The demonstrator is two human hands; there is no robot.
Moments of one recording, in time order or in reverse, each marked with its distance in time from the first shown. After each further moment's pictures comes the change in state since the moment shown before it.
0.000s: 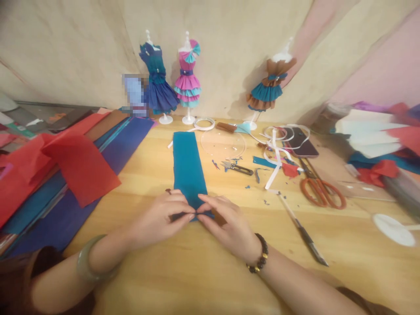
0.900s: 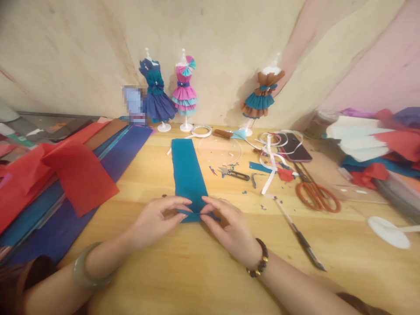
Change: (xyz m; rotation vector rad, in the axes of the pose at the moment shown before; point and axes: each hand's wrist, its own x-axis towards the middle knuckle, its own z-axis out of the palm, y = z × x) left_hand -0.001 -0.008 0.003 -0.380 0.115 -0.280; right_hand 0.002 0.001 -0.004 -0.010 0.095 0.064
